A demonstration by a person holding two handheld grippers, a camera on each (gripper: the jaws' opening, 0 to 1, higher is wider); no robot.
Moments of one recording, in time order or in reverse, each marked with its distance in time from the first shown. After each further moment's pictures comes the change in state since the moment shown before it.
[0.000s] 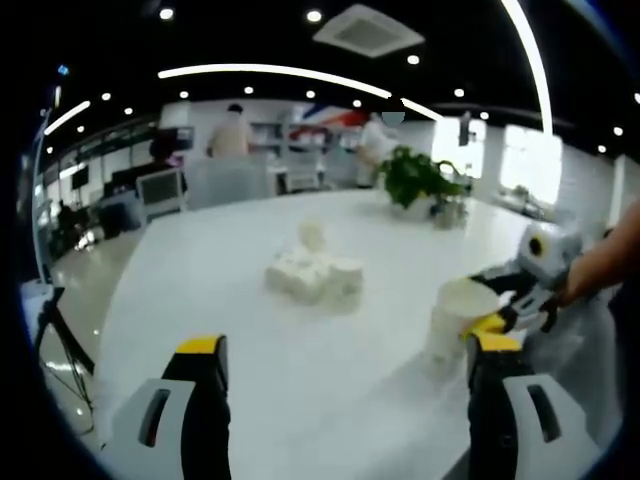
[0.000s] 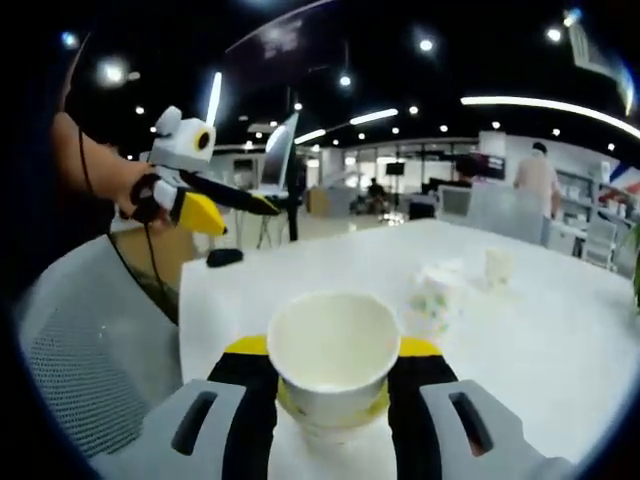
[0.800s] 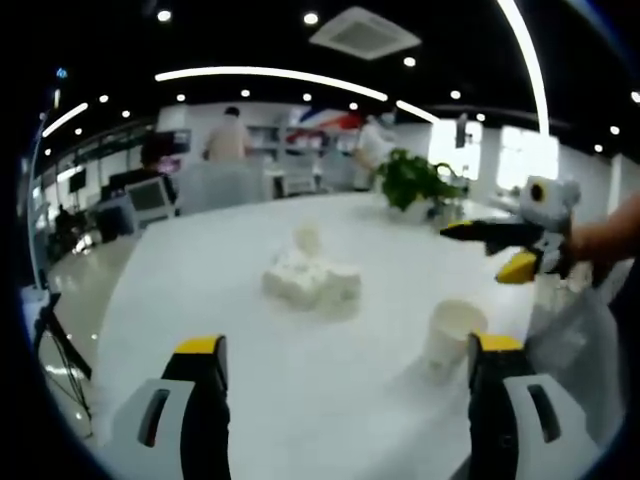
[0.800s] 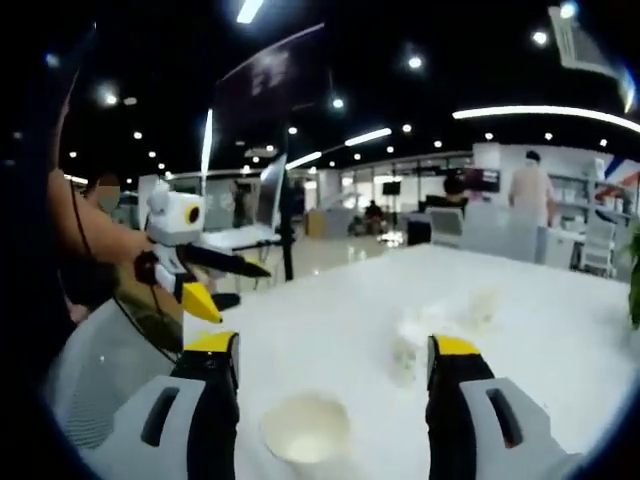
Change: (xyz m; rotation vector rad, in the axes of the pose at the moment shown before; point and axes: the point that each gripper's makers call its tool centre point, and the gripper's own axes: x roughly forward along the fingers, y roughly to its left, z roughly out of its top) left arm 0.008 -0.001 0.006 0.011 -0.016 -0.016; right arm -0.026 -0.035 0.081 0.041 -0.099 -0.003
